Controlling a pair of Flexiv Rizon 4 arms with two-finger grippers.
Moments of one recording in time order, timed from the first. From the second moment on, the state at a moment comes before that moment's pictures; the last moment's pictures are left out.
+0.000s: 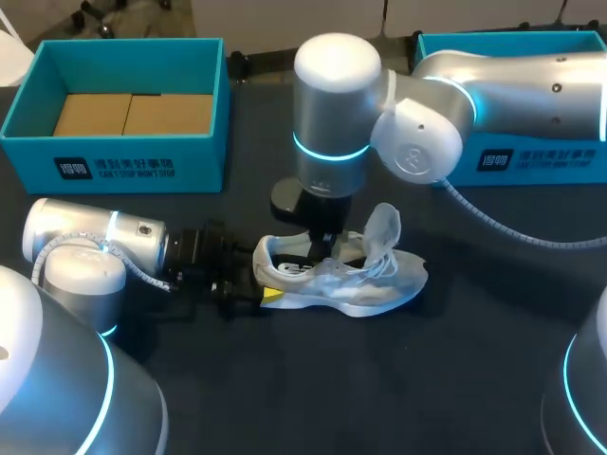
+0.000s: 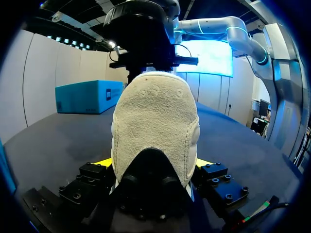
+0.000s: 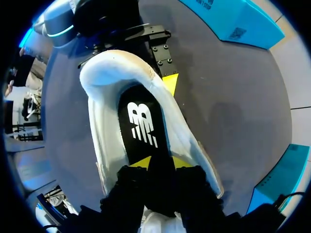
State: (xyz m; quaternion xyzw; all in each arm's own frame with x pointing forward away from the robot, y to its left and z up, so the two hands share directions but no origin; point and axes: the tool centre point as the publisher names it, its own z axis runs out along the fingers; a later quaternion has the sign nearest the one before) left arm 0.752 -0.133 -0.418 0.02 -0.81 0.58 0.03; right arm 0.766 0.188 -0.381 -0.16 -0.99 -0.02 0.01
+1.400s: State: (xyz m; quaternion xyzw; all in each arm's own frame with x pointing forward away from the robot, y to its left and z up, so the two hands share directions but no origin) left arm 0.752 -0.133 -0.418 0.02 -0.81 0.58 0.03; right arm 0.738 0.189 -0.407 -0.20 -0.98 0.01 0.06
